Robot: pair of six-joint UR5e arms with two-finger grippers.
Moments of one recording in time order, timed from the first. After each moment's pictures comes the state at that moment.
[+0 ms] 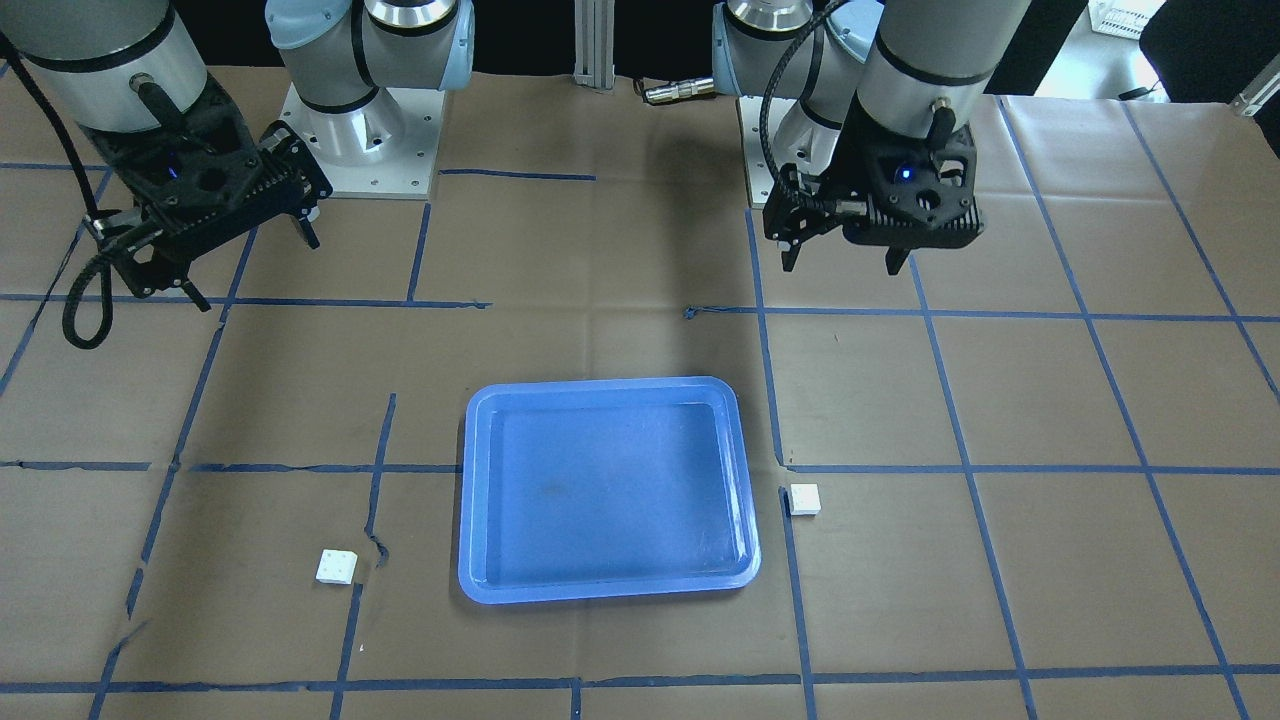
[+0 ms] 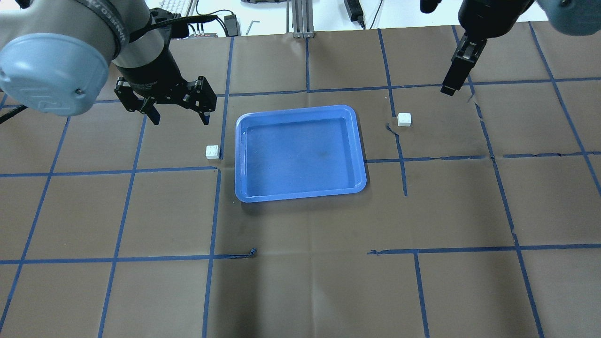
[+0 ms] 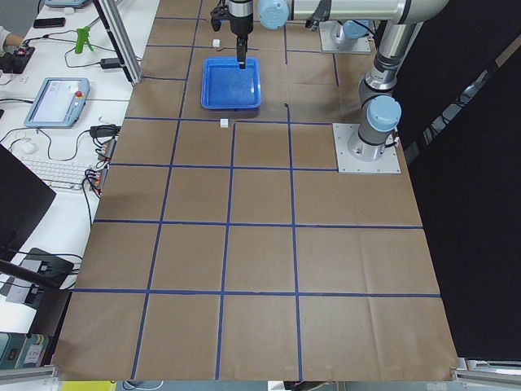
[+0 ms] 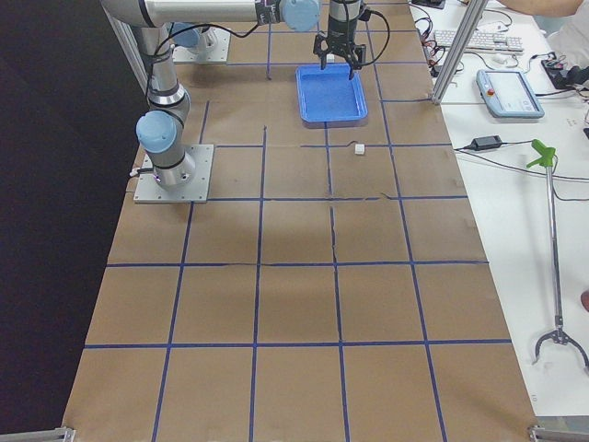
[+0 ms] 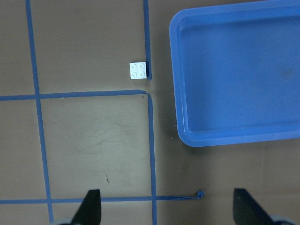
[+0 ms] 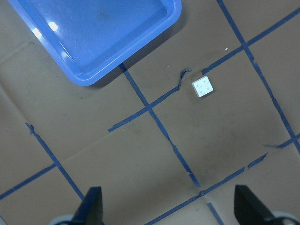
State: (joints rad) left arm -1.62 -1.67 -1.58 -1.49 1.60 -0.02; right arm 1.52 -1.43 1.42 -1.59 -1.59 -1.20
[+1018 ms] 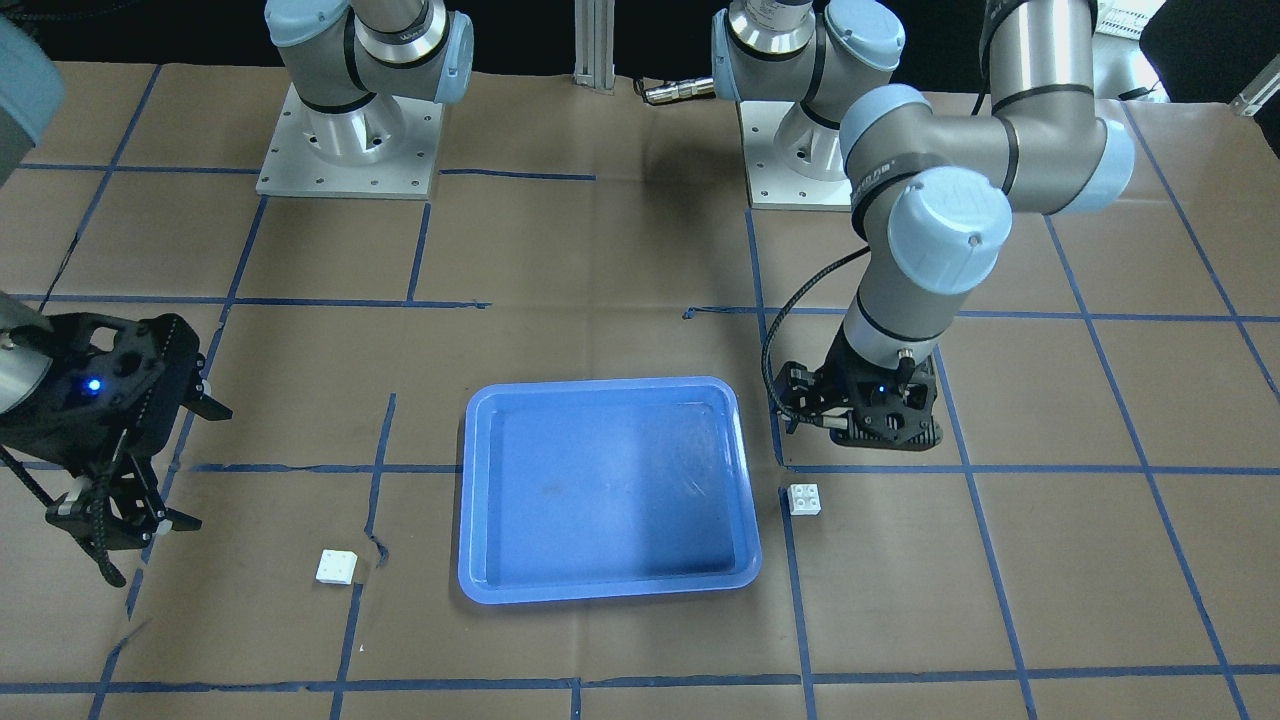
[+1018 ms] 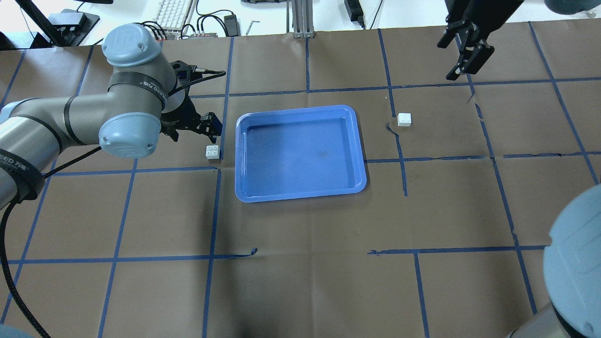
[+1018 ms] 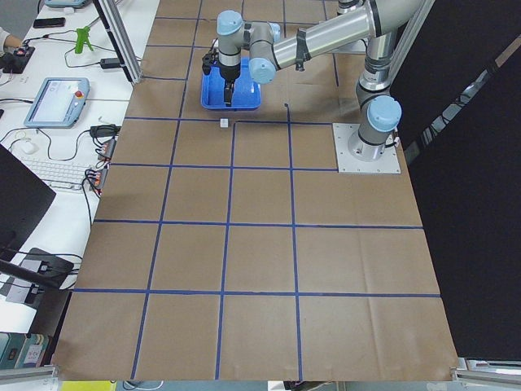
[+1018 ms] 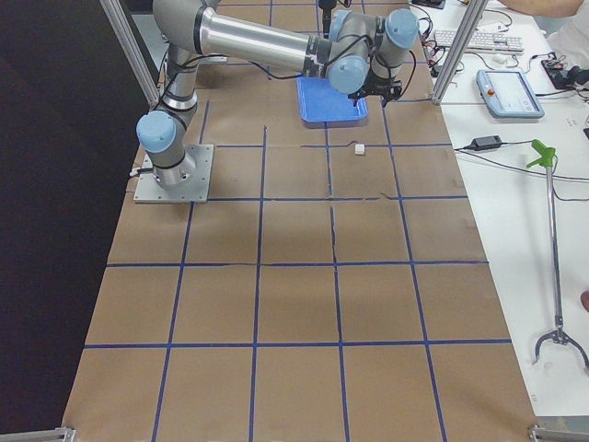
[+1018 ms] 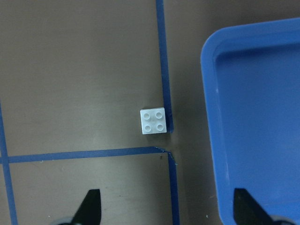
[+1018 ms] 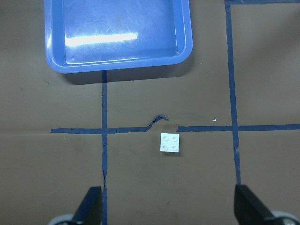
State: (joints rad) left arm -1.54 -1.87 -1.82 -0.98 1.60 0.11; right arm 1.34 -1.16 1.32 -1.61 -1.26 -1.81
